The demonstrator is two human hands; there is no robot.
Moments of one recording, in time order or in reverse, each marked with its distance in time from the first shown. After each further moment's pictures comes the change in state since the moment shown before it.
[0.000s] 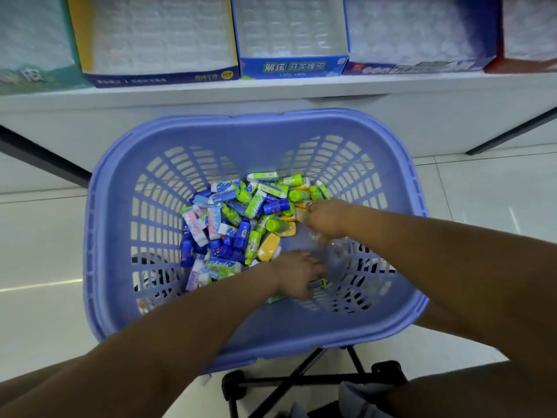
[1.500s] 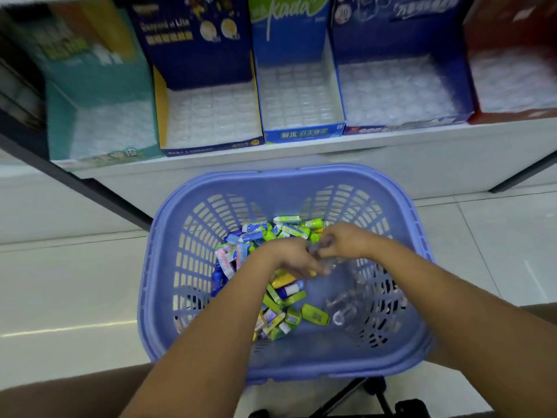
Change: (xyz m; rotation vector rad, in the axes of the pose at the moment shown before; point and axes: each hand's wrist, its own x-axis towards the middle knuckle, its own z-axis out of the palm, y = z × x) left_hand -0.046 -0.010 -0.118 -1.000 -0.001 -0.539; right_hand -0.033 -0.001 -0.023 0.942 0.337 0.183
